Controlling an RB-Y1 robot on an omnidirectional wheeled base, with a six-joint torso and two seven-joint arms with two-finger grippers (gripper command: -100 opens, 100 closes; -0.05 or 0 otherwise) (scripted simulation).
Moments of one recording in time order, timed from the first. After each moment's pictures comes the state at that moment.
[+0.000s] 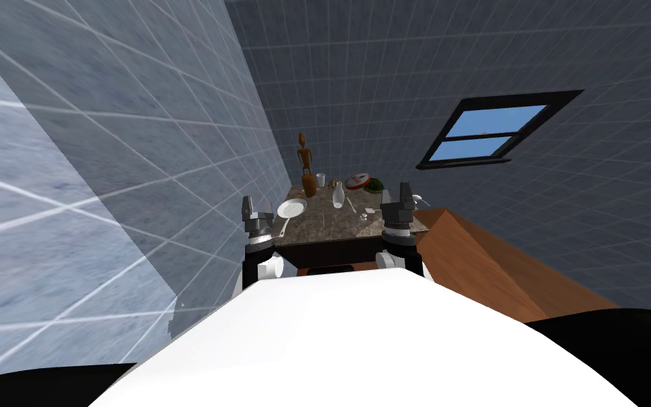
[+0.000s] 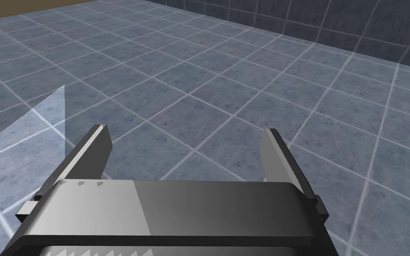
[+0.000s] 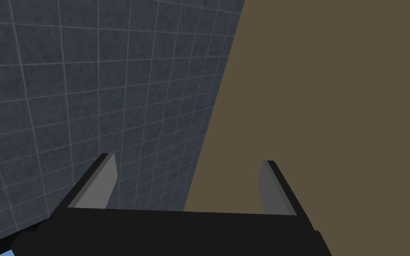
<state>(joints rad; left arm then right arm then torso) 0.46 -0.01 -0.02 -2.20 -0.01 -0.48 0.09 0.53 0.00 0.07 -2.29 0.02 -0.57 0.06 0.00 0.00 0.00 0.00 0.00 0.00</state>
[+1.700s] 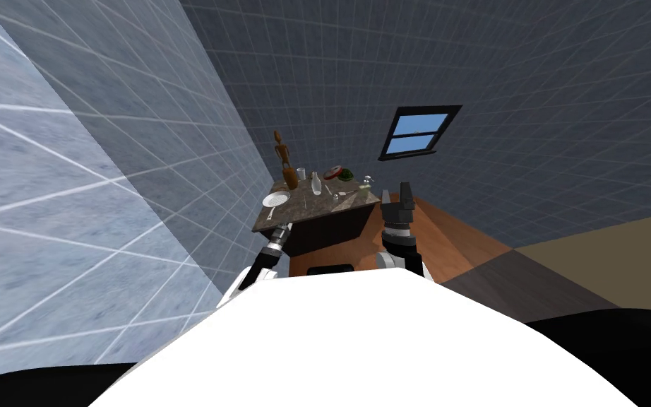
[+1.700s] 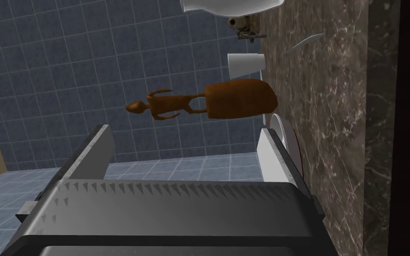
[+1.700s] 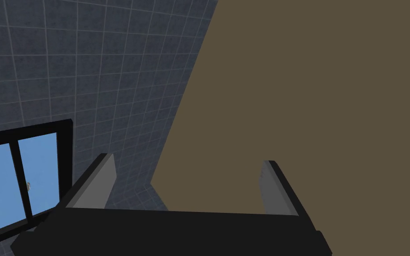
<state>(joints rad) 0.47 0.43 -0.19 -2.04 0.08 -0.19 0.02 0.53 0.00 0.07 -2.29 0.02 -0.57 0.06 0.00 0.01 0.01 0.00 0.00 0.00</state>
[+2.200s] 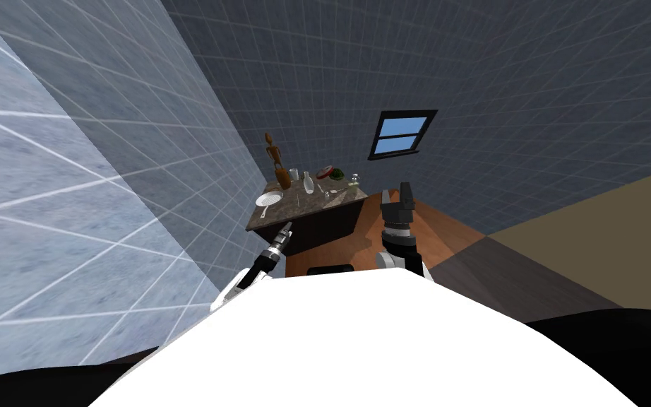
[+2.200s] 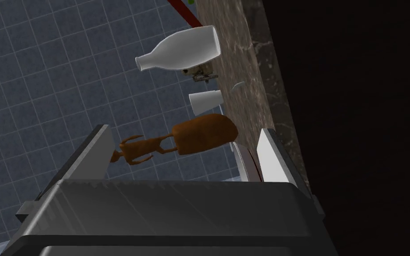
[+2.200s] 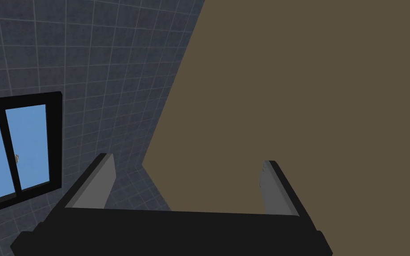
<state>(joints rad) 0.47 0.57 -0.24 -1.97 0.11 -0.10 0.01 0.53 0.00 0.07 -2.29 0.02 -0.57 0.06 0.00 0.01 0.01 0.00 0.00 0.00</state>
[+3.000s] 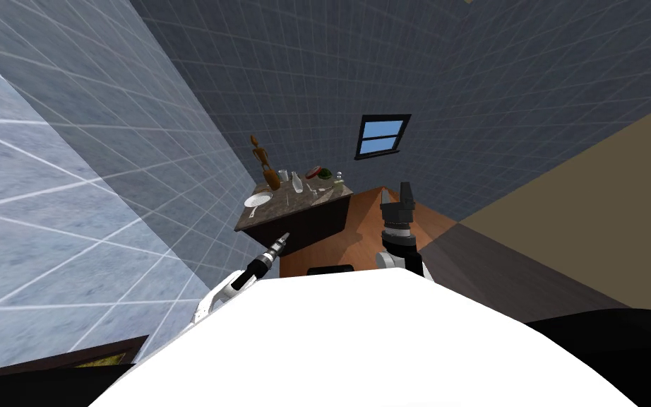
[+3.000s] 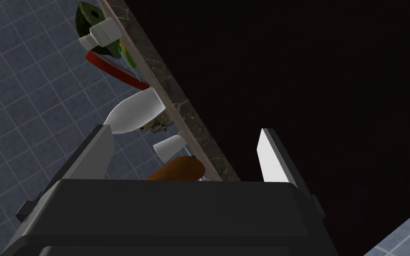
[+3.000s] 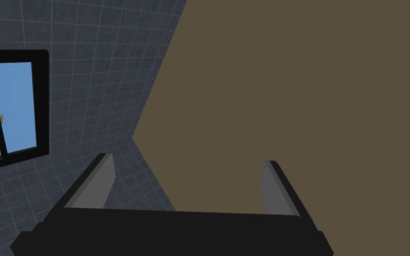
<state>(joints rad) 0.44 0.78 -0.30 -1.83 0.15 0.00 0.00 0.53 0.00 0.07 -2.29 0.02 -0.57 0.06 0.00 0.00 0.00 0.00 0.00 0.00</state>
